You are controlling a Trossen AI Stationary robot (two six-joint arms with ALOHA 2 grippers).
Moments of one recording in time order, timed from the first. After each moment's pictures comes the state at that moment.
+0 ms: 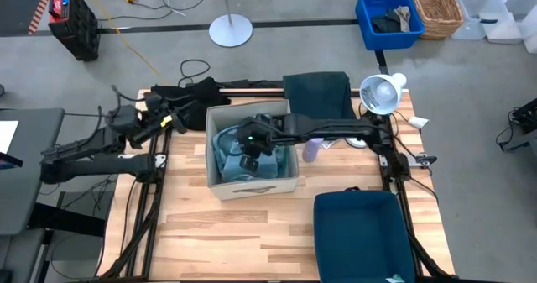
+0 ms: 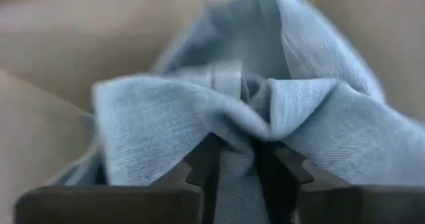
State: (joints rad) left arm 0.30 0.52 0.70 -0.15 -0.40 -0.47; right arm -0.03 2.13 2.08 -0.84 0.16 0.22
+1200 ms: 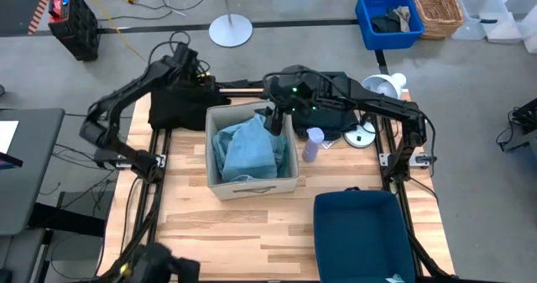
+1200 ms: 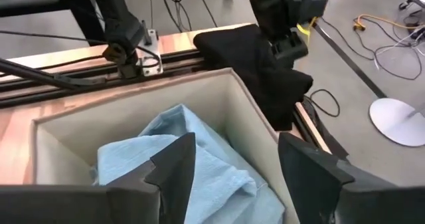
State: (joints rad) left arm 1.06 1.51 1.22 -0.68 -0.08 -0.26; right arm -0.16 1.80 2.08 -0.83 0.12 0.04
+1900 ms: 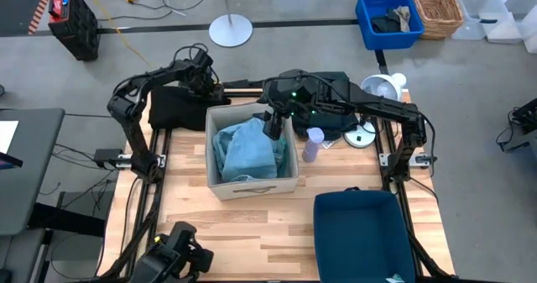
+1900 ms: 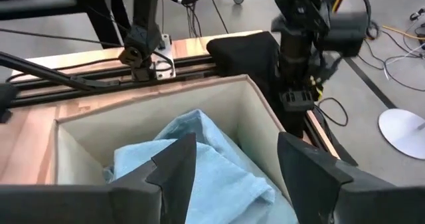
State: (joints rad) left arm 1.08 1.85 1.28 -0.70 -0.04 -0.17; right arm -0.12 1.80 2.08 -0.81 0.12 0.03
